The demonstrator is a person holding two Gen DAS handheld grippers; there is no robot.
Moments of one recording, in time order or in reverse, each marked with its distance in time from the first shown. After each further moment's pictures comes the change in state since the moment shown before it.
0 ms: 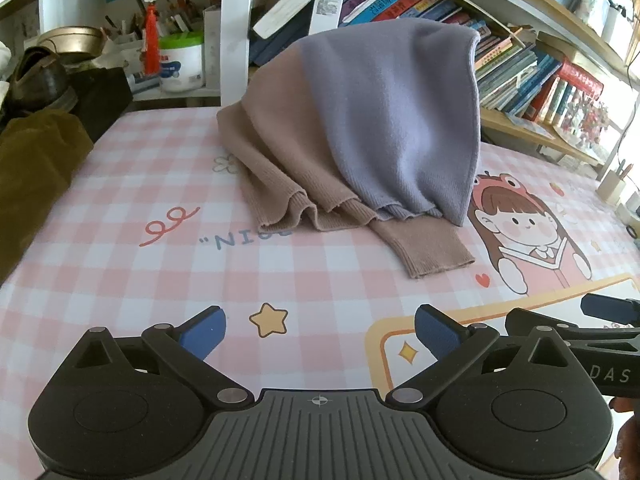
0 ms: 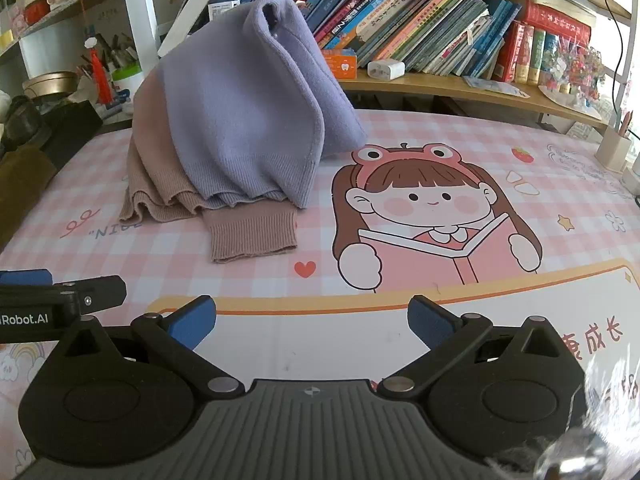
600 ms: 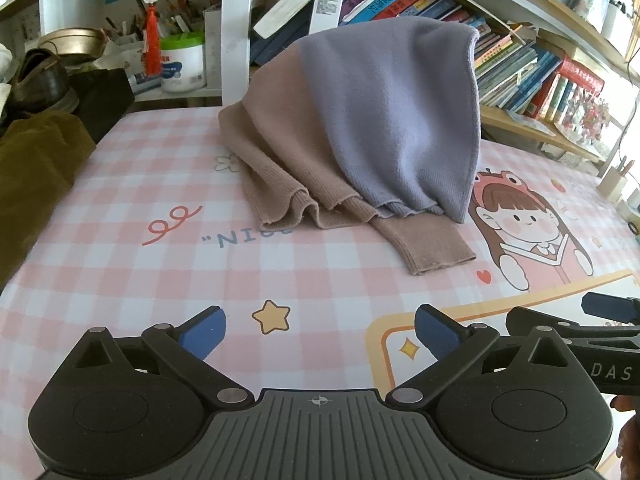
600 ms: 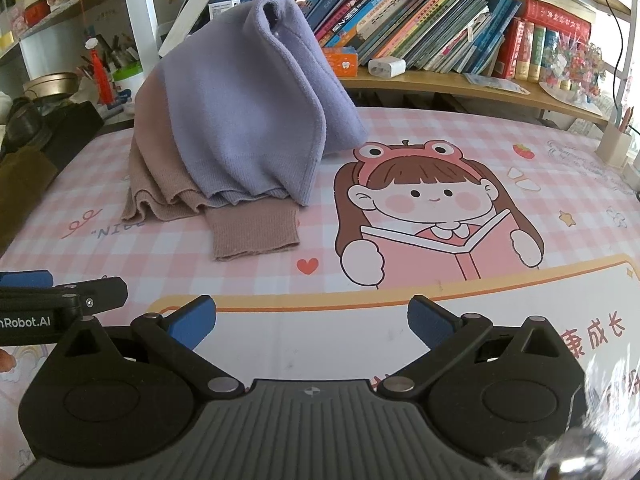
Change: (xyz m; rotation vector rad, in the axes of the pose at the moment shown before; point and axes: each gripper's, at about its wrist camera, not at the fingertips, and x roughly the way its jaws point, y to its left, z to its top) left arm -0.001 -0.003 -0.002 0.005 0.006 0.015; right arm 0.000 0.001 -0.001 0.005 0.004 0.012
